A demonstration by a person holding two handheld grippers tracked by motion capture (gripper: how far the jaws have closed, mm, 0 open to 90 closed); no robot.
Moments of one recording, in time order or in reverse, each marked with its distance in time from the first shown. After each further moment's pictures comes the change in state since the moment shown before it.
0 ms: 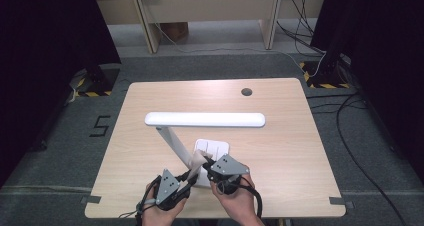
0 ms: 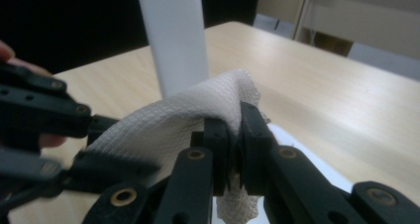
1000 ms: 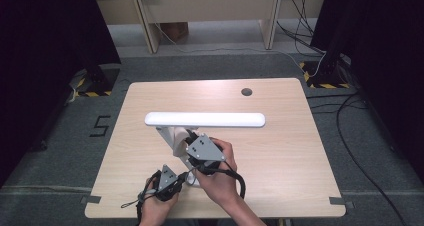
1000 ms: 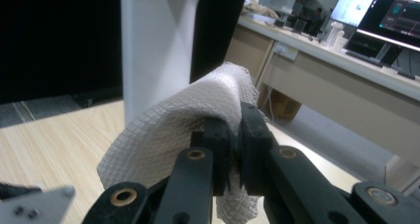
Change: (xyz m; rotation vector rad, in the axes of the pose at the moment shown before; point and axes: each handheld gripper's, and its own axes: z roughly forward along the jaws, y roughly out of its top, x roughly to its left) left arm 0.039 -0.042 0.036 0.191 0.027 -0.024; right arm 0.020 0.085 0.014 -0.132 -0.133 -0.184
